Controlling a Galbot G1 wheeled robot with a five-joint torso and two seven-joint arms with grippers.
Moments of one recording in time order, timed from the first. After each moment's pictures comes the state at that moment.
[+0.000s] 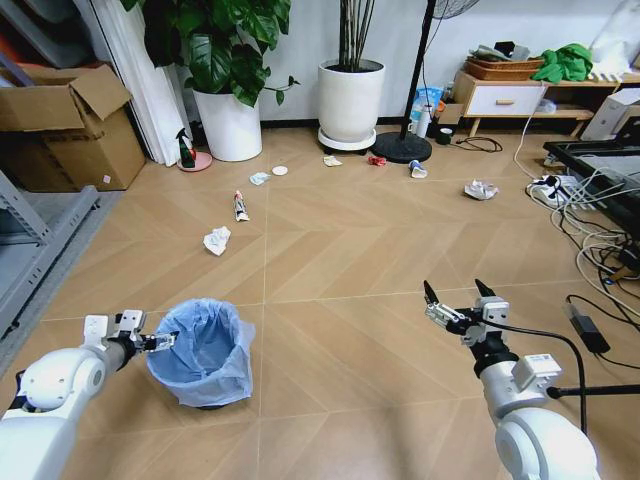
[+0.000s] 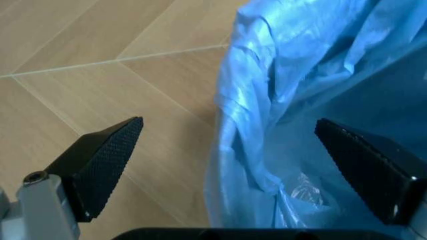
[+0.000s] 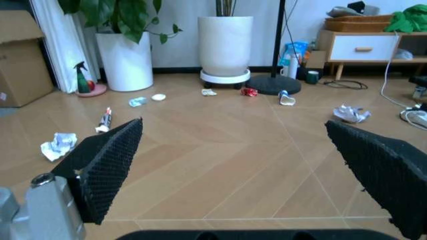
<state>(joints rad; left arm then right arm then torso) 1.20 -0.91 -0.61 -1.66 -0.52 0.74 0.13 -1.57 1.38 0.65 2.24 0.24 -0.18 -0.04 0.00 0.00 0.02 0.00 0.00</state>
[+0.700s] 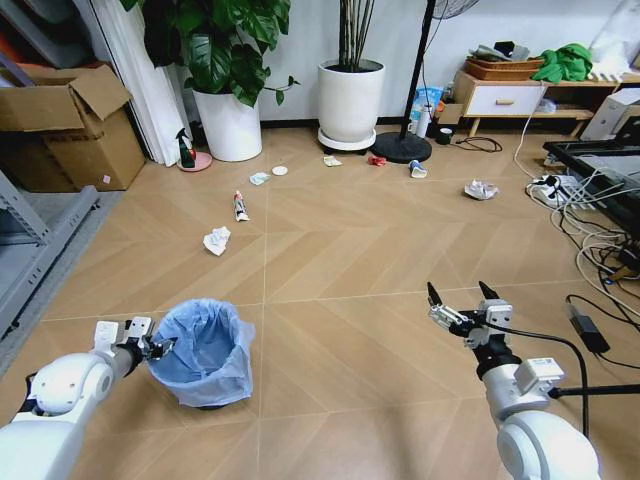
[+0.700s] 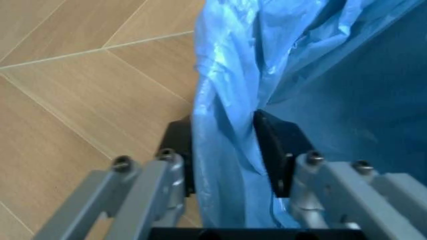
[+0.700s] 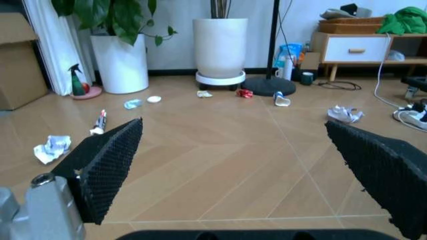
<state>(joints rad) 1.22 -0.91 -0.60 -1.66 -0.47 0.74 0.17 -1.58 1.38 0.67 2.23 0.24 -0.15 -0.04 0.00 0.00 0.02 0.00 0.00</state>
